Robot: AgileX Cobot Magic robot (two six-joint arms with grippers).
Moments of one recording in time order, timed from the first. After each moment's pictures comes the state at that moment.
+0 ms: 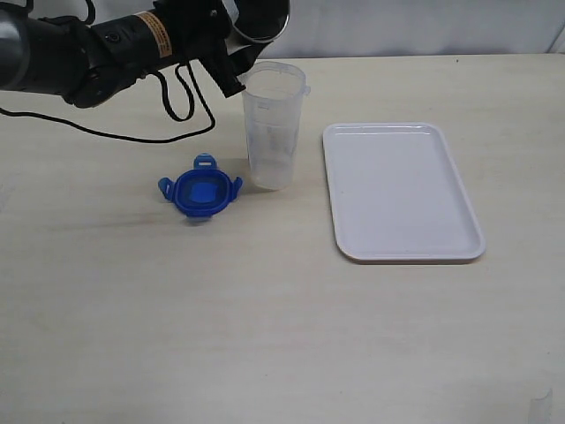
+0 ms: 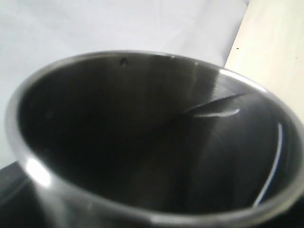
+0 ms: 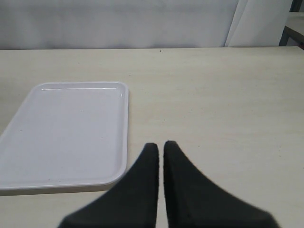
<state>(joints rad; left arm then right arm) -0.36 2.05 -1.29 0.65 -0.64 0.34 -0.11 0.00 0.00 -0.01 0.36 -0.05</state>
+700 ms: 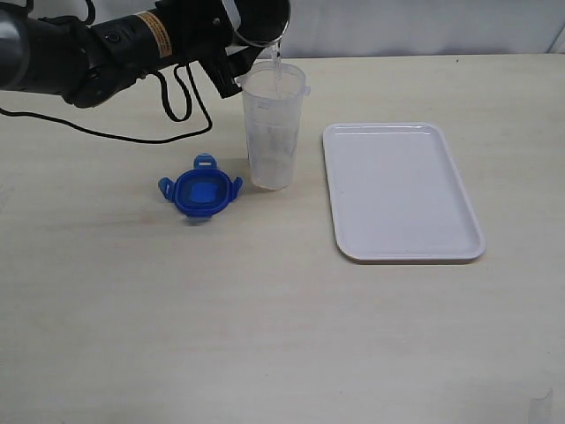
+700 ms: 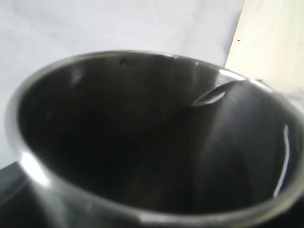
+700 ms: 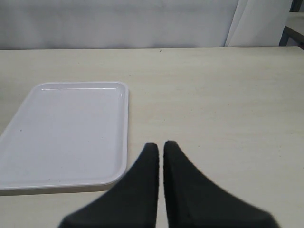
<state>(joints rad) -0.36 2.05 -1.29 0.65 -0.64 0.42 -0.11 0.00 0.00 -0.01 0.36 -0.05</state>
